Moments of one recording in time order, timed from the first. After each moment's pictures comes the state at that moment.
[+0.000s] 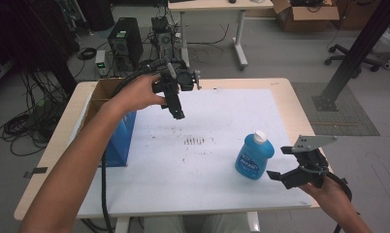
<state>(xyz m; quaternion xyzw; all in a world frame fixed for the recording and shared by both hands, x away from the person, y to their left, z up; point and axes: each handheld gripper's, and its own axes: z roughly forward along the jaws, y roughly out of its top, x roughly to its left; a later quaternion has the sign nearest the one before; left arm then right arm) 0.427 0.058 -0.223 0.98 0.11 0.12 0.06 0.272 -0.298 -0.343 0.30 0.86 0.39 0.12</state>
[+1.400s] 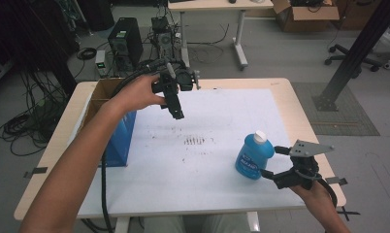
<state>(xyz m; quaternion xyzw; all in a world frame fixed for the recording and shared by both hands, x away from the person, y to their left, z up) 0.428 0.059 -0.225 0.98 0.11 0.12 0.06 0.277 -0.295 -0.377 0.30 0.82 0.46 0.15</state>
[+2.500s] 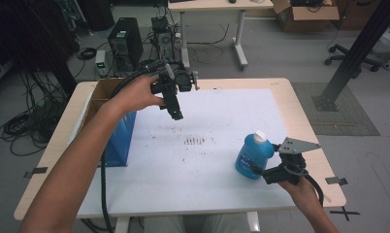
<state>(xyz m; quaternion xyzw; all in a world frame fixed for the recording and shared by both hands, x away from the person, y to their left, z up) 0.429 0.062 -0.227 0.98 0.11 0.12 0.06 0.294 -0.275 -0.392 0.29 0.81 0.48 0.15</state>
